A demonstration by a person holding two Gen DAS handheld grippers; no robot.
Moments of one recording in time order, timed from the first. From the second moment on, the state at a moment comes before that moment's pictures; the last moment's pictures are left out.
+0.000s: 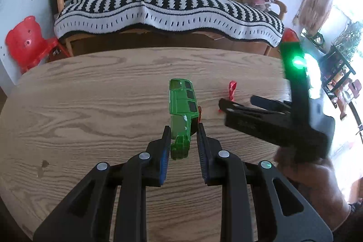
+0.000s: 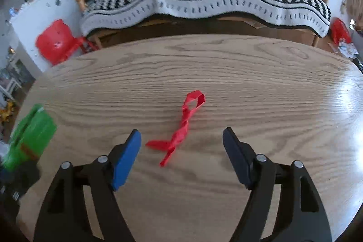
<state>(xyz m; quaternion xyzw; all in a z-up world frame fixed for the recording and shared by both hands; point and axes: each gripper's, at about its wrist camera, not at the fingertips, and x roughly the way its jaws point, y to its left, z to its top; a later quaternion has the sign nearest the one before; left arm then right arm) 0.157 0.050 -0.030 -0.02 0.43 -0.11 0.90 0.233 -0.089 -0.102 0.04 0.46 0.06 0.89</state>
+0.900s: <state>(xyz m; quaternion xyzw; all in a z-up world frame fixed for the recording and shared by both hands) 0.122 -0.028 -0.017 0.04 0.41 -0.17 0.90 0.110 -0.193 -0.020 0.05 0.40 0.02 0.91</state>
